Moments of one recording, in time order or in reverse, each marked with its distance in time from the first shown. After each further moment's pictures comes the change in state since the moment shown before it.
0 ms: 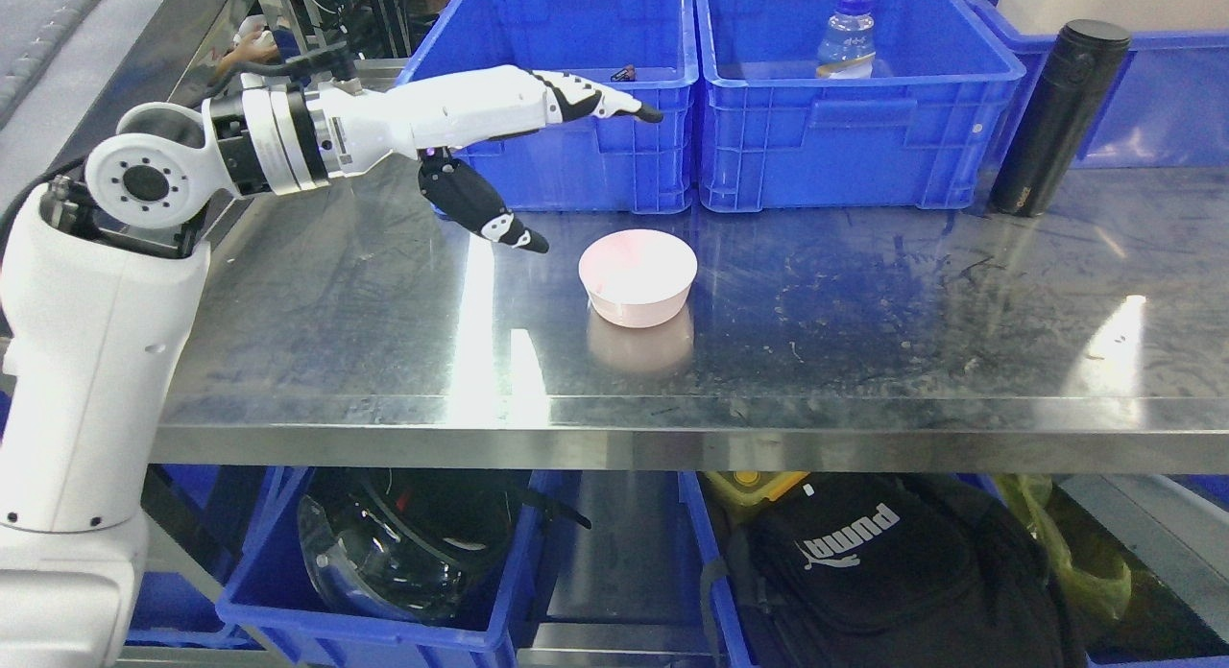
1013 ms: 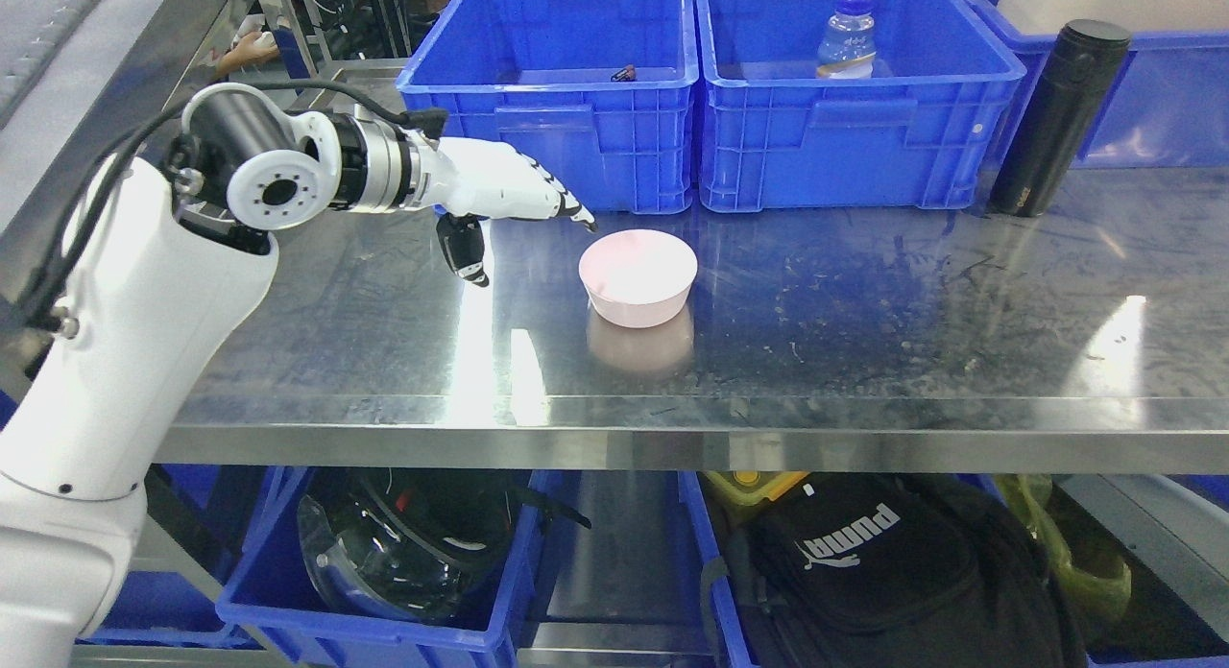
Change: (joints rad) left arm -0.108 -0.020 -0.279 0.004 -0.539 0.090 -0.128; right arm 0.000 0.000 0.000 0.000 0.000 0.000 -0.001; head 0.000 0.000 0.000
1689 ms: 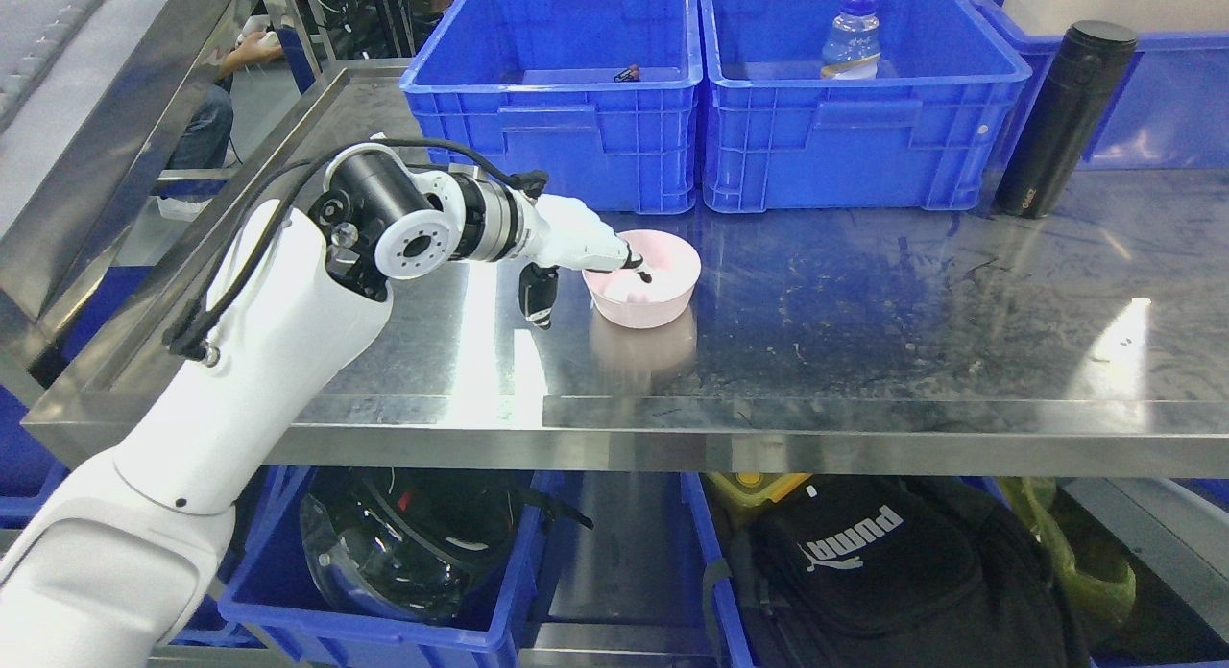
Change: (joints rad) left arm 0.038 -0.129 -0.089 0.033 -0.109 0.049 0.018; right arm 0.000 0.000 0.000 0.000 0.000 0.000 -0.003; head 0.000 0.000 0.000
